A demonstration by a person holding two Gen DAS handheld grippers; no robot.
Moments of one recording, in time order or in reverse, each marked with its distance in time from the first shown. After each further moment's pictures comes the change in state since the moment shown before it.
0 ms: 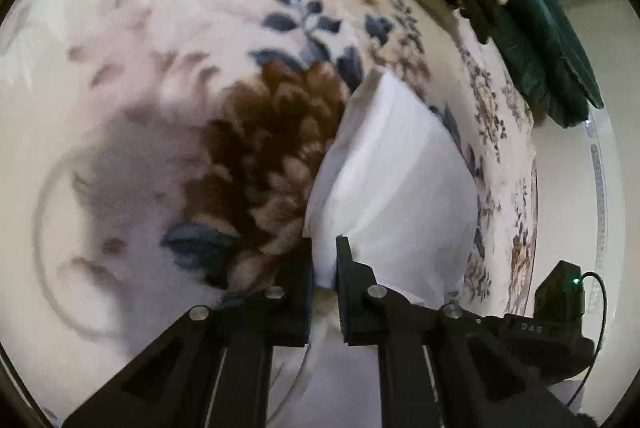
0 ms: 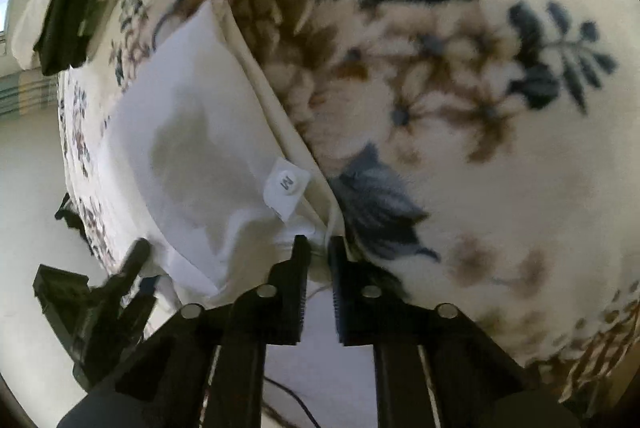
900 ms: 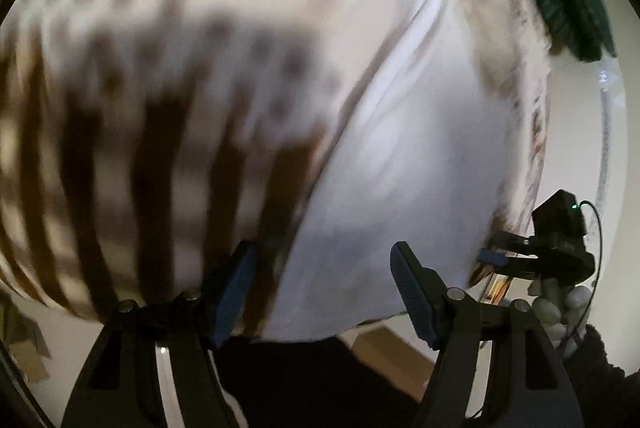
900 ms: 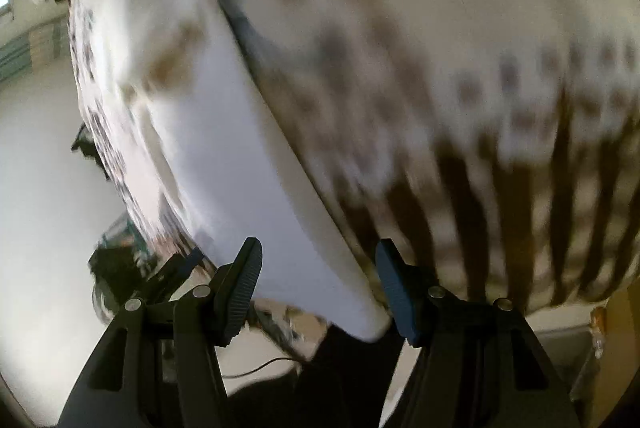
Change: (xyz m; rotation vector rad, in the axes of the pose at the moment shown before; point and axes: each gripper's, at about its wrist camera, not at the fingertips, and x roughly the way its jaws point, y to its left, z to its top) left arm -0.041 0.083 -0.197 -0.105 0.366 0.006; right arm 0.002 -0.125 -0.130 -0.023 0.392 0.114
